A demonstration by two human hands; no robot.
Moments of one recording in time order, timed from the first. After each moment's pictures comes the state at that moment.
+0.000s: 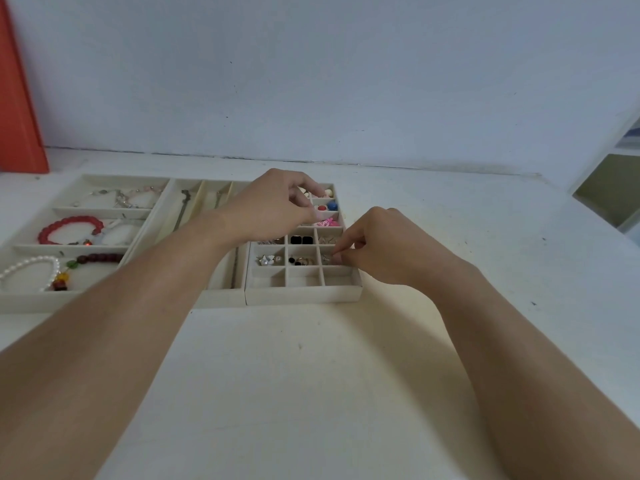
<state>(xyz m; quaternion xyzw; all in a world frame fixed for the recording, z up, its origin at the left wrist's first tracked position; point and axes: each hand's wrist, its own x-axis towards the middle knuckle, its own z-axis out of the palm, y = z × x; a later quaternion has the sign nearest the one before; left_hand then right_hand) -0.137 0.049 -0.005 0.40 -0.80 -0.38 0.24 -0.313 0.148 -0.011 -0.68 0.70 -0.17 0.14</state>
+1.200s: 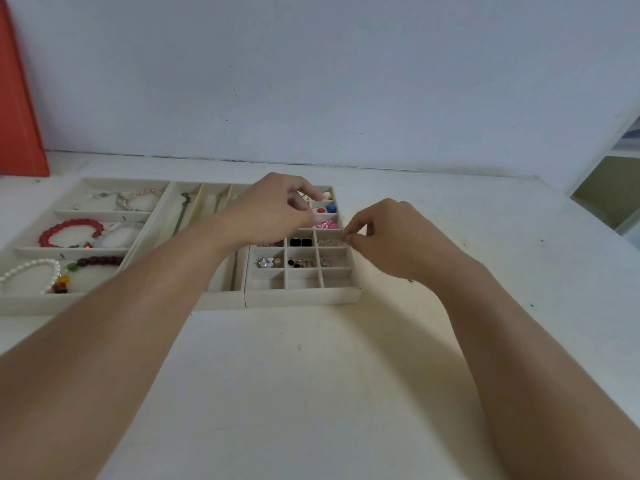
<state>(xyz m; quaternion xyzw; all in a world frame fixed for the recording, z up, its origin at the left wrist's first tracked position) -0.138 0.046 -0.009 0.40 -0.80 -0.38 0.24 -0.321 0.149 -0.005 -0.64 0.73 -0.19 0.10</state>
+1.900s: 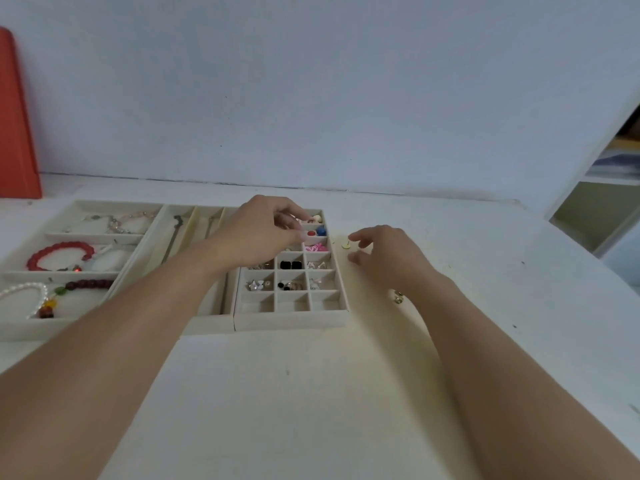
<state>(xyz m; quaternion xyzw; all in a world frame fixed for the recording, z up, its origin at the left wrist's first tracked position) -0.137 0.046 -0.009 0.42 -0.79 -0.35 0.27 -0.360 0.115 -0.036 -0.61 0.77 -0.18 0.07</state>
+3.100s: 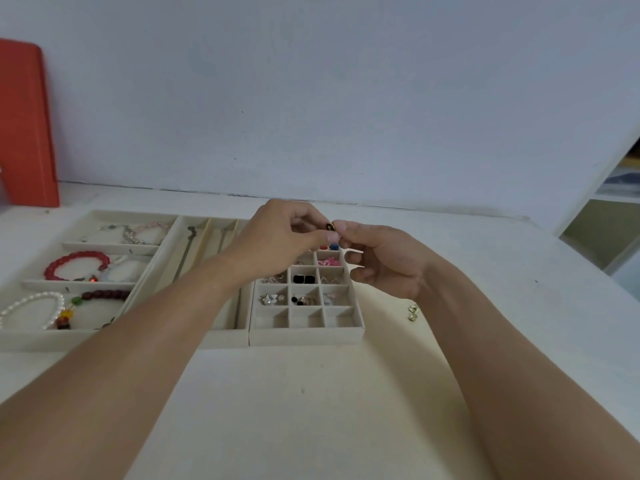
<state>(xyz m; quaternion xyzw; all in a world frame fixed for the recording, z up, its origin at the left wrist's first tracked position) -0.139 0.049 -0.004 0.33 -0.79 -0.37 0.36 -0.328 0.111 -0.001 -0.41 0.51 -0.46 0.60</state>
